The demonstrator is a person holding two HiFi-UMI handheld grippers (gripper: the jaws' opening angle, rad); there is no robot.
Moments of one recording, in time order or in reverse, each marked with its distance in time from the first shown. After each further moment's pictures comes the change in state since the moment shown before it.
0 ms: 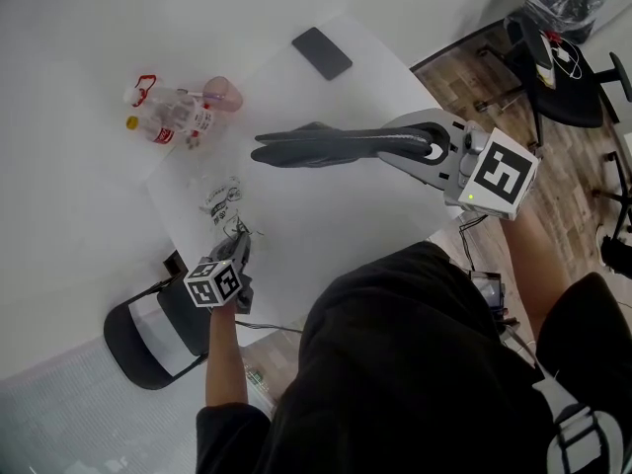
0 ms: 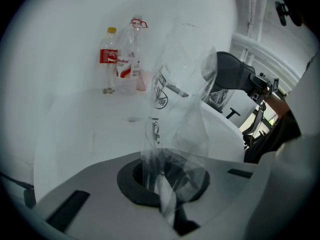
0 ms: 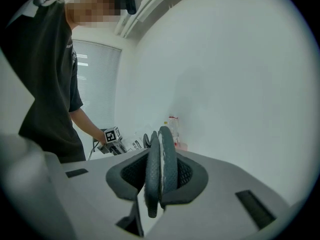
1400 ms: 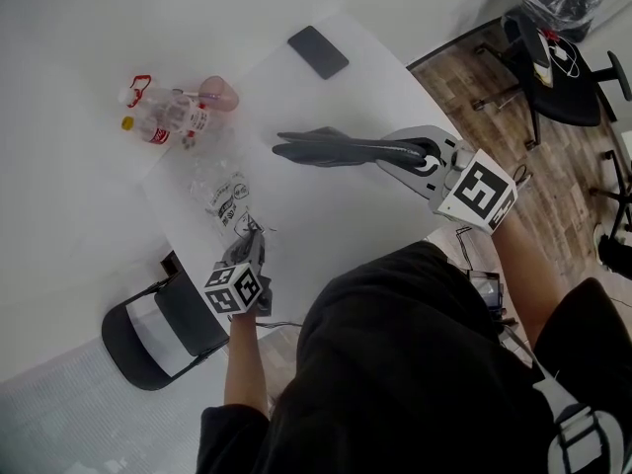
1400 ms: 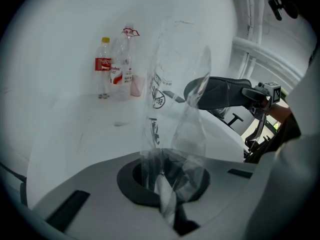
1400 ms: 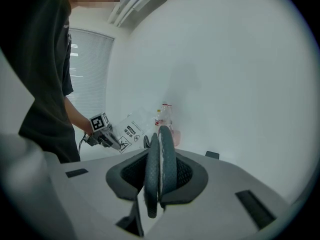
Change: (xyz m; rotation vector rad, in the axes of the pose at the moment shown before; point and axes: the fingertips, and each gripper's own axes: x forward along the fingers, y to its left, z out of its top) left arm 0.005 -0.046 0.009 -0.029 -0.079 0.040; right arm 0.007 0.001 -0.052 -0.004 0.100 -0.108
